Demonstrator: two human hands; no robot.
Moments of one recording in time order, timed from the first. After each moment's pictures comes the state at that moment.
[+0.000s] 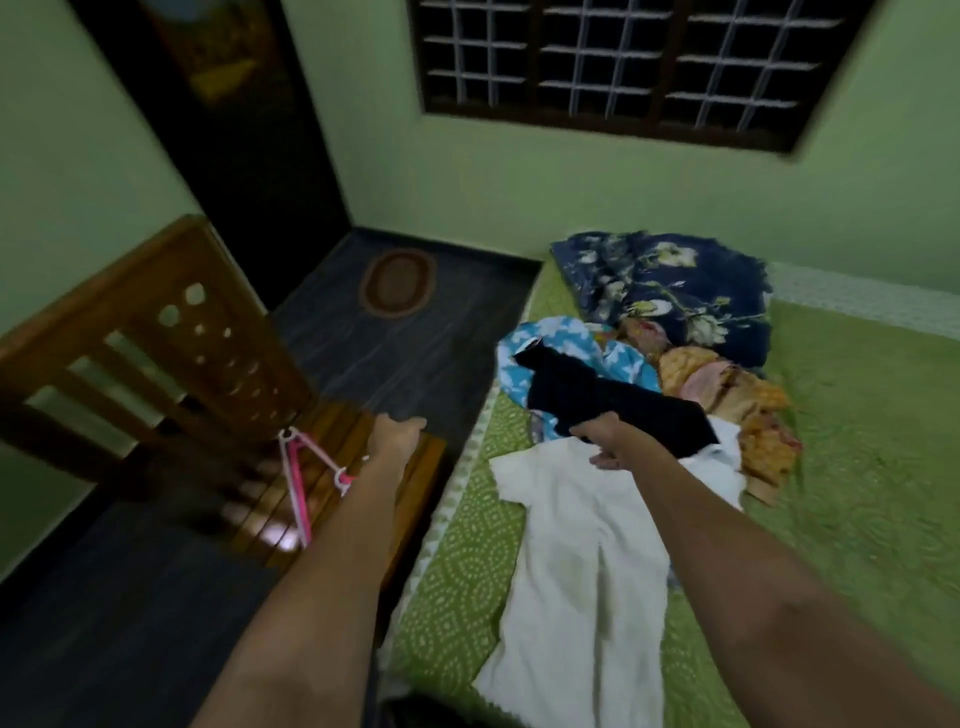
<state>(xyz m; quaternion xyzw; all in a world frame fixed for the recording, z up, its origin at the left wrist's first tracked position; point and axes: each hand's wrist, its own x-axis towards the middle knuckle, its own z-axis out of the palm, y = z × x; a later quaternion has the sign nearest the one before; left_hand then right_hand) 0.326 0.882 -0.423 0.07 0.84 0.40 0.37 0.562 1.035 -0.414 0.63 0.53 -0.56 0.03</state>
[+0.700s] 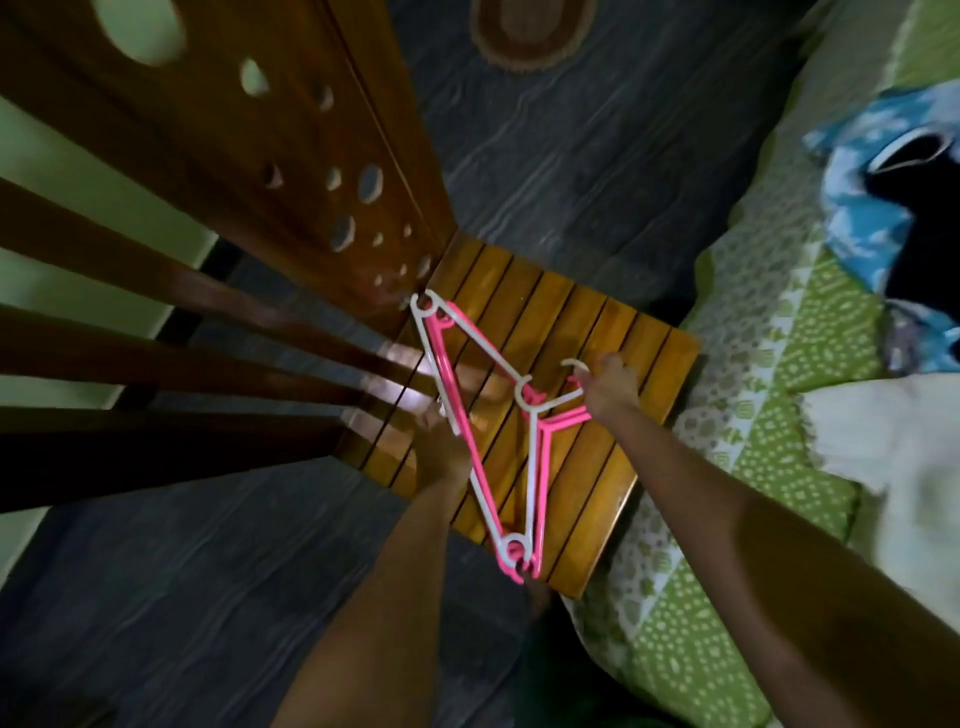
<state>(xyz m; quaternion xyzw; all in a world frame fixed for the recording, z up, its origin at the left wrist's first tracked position) 0.035 0.772 -0.764 0.07 0.90 0.21 0.38 0.147 0.948 -0.775 0.64 0.61 -0.47 0.09</state>
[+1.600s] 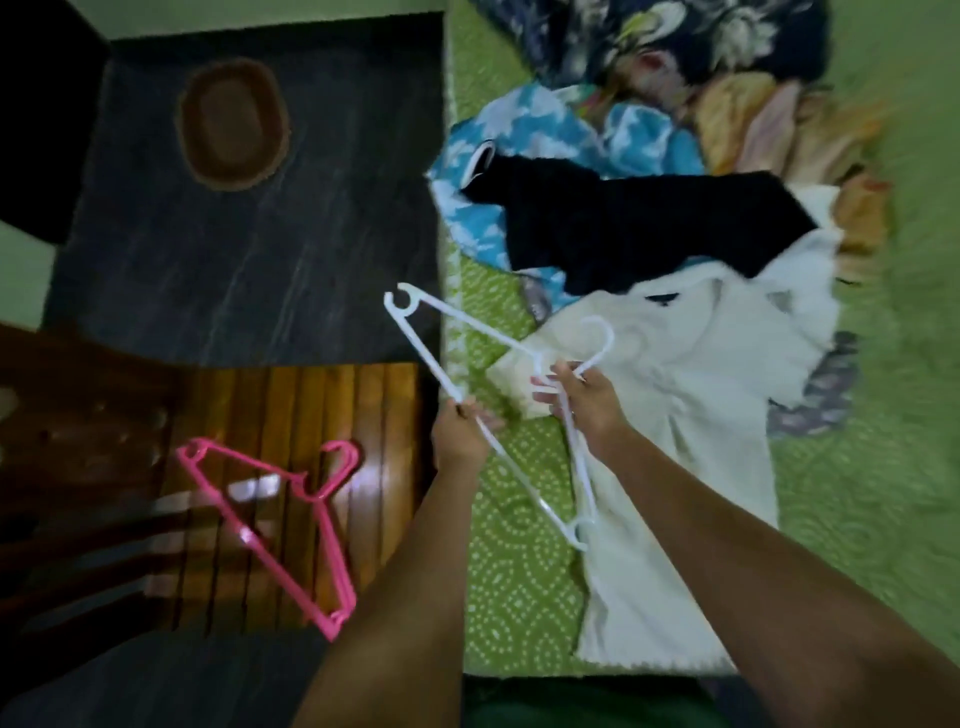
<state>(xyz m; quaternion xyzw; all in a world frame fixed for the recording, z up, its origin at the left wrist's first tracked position) 0.330 0.982 -0.695 -0.01 0.69 0.48 0.54 0.474 1.028 -0.699 0.60 0.24 -0.69 -0.32</state>
